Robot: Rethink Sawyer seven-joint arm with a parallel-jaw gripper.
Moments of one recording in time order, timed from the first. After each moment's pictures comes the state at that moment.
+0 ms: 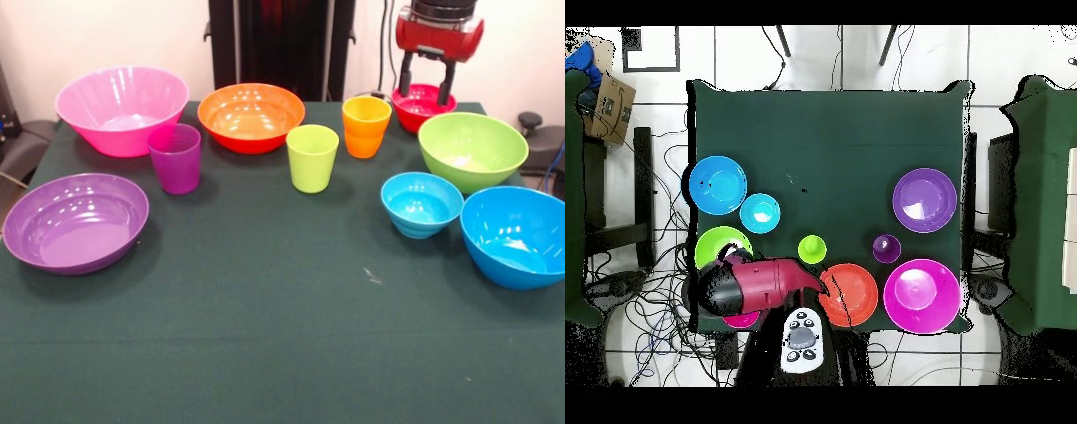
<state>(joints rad) -0.01 -0.80 0.05 2.04 -0.11 0.29 2.45</state>
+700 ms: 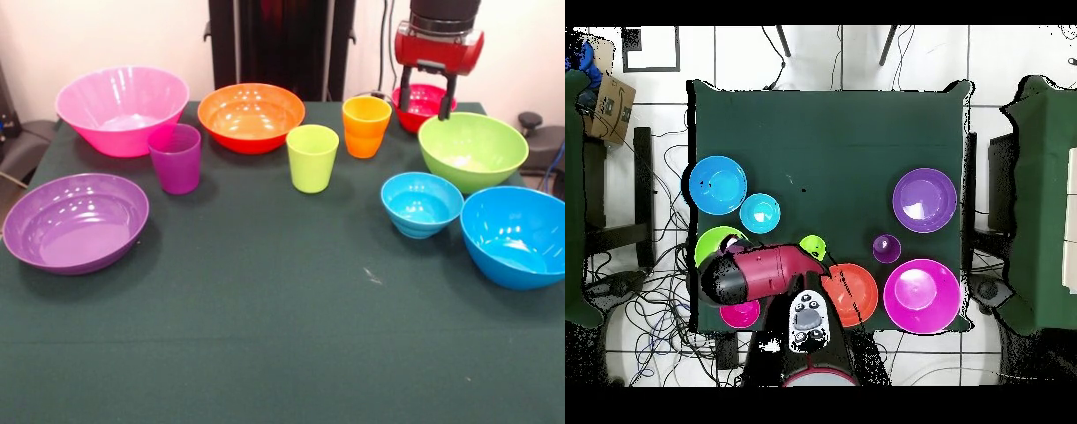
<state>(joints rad) -0.04 -0.77 0.10 1.99 -0.17 0.29 2.45</state>
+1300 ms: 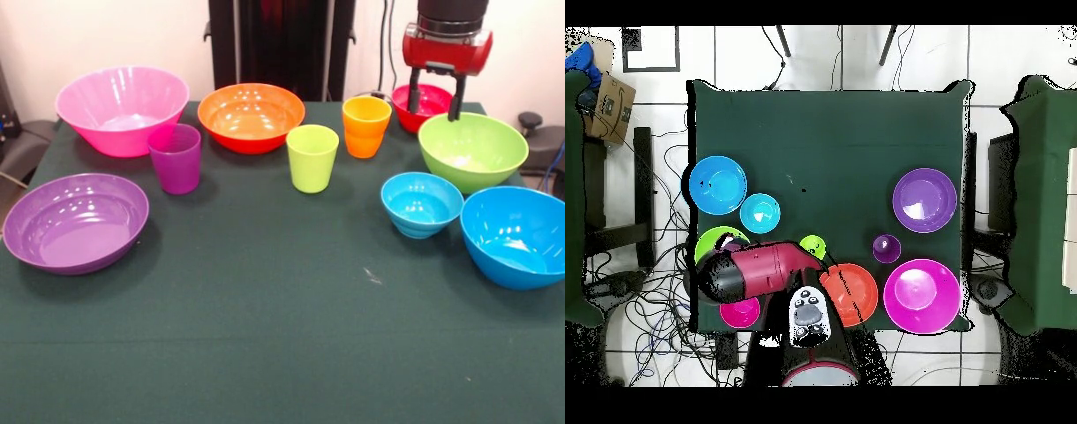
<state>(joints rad) -0.06 -0.77 0.13 1.99 -0.17 0.29 2.45</state>
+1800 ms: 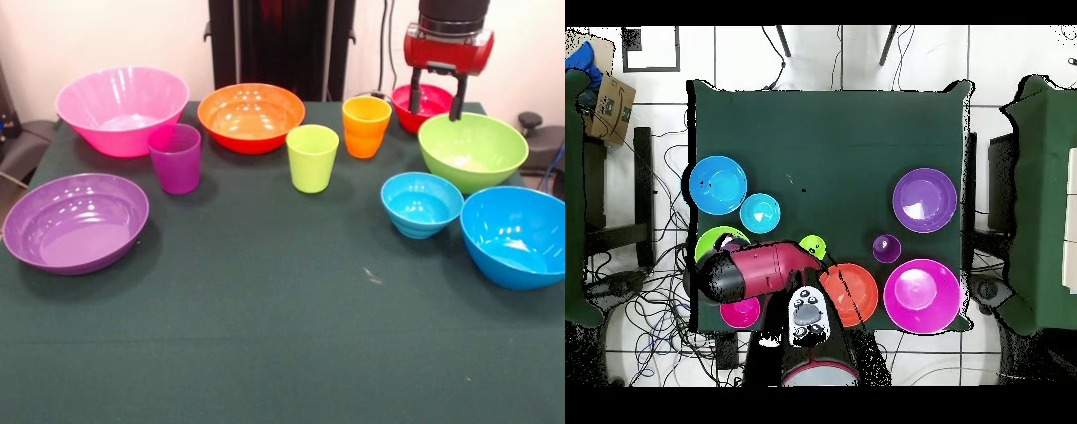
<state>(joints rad) -0.06 -0.77 0.13 1.99 -0.17 0.29 2.45</state>
